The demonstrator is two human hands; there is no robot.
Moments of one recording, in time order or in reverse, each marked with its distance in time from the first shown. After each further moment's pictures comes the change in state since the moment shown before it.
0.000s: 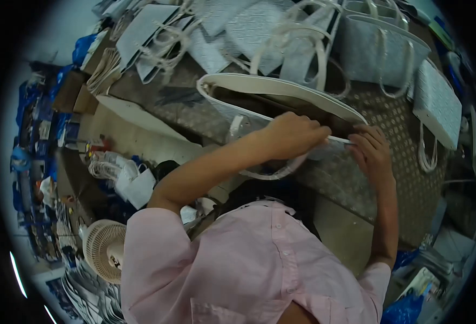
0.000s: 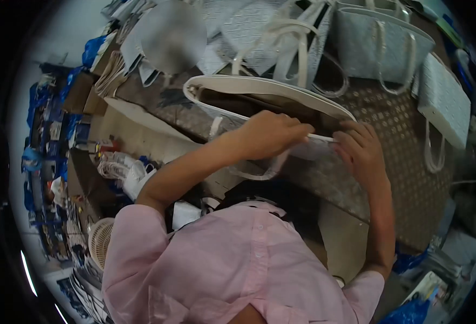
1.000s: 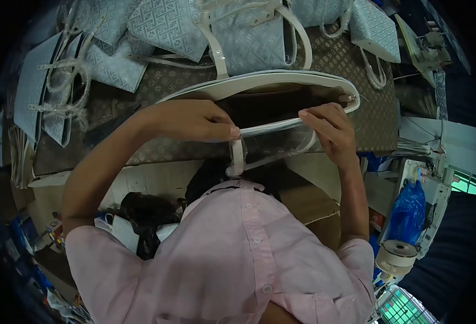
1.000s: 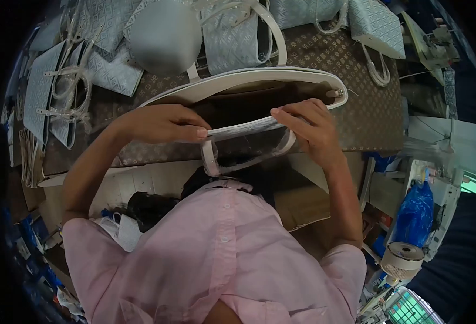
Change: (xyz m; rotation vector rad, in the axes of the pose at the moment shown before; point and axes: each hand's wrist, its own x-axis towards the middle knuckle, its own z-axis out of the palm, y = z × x) left_hand -0.056 -0.161 -0.066 -0.803 -0.910 -0.227; right_hand 0.055 -0.083 0.064 -0.086 0.038 0.286
